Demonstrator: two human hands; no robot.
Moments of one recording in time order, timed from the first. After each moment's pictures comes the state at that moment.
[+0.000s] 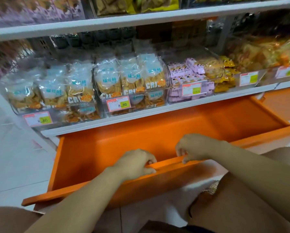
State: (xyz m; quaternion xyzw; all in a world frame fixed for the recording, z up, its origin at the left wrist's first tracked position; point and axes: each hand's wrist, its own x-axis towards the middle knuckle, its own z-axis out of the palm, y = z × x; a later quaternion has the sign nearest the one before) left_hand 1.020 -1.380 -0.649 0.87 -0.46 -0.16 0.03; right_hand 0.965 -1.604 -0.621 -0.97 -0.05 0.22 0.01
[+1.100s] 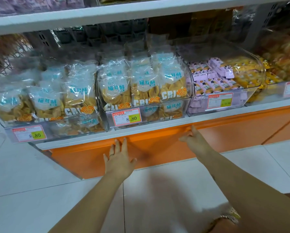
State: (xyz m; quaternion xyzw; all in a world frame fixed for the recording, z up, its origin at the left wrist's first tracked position) left_hand 1.110 -1.362 -0.695 0.98 -0.08 -0.16 0.11; right_hand 1.073 -1.609 -0.688 -0.72 0.31 0.02 0.62
